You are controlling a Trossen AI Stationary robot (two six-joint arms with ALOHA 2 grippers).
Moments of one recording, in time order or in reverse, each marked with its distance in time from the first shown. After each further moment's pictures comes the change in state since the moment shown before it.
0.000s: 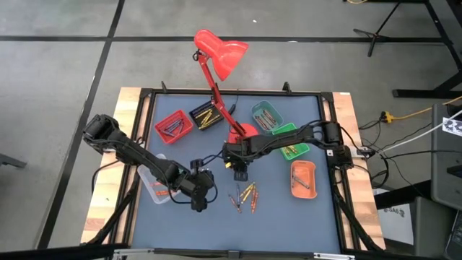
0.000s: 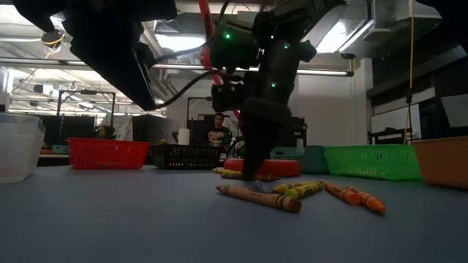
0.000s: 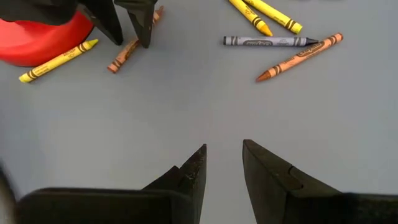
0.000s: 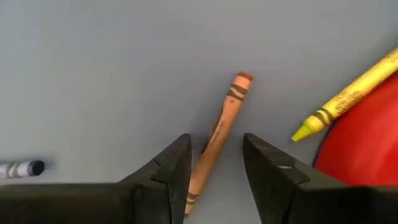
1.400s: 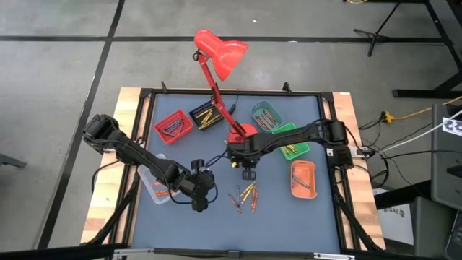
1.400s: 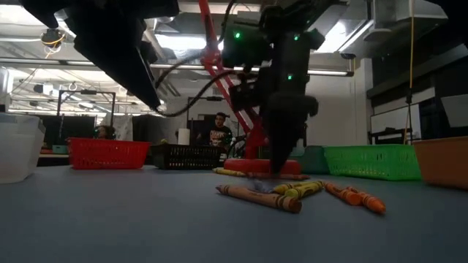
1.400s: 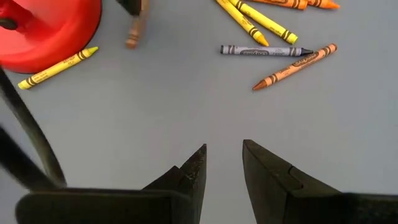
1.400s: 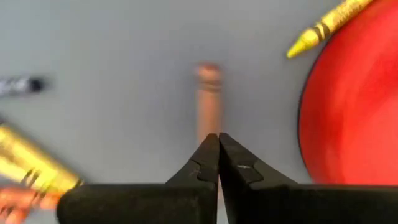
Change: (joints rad) left arm 0.000 -0.002 0.000 0.025 -0.006 0.000; right arm 0.000 -0.047 -0.002 -0.192 -0.007 -0.007
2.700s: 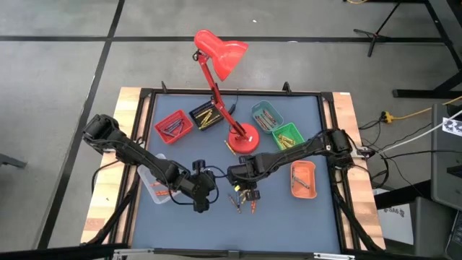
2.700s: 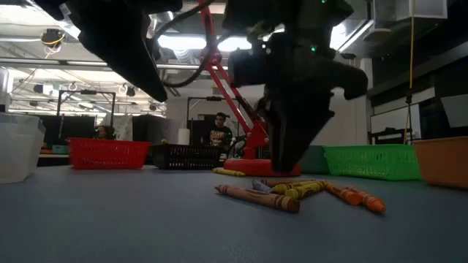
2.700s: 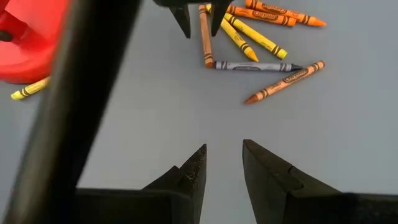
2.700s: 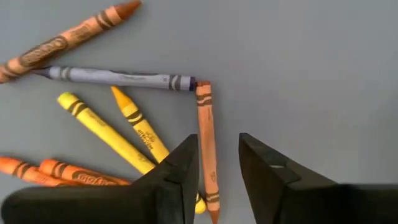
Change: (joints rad) left arm 0.000 0.000 0.000 0.046 -0.002 0.003; right arm 0.198 -0.010 0.002 0.064 0.003 -0.027
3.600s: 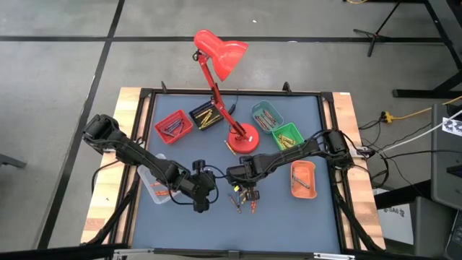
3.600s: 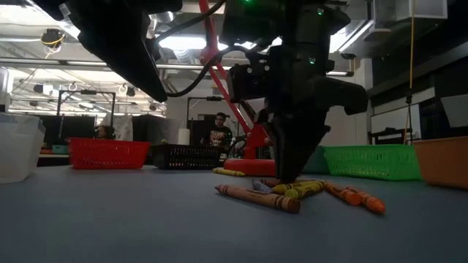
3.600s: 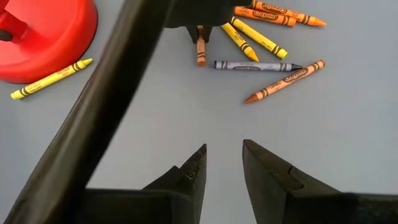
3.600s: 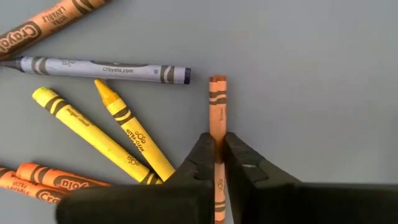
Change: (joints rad) left arm 0.000 0.001 0.000 0.000 0.000 -0.003; right arm -0.001 0.051 0.003 -0.008 0.001 0.006
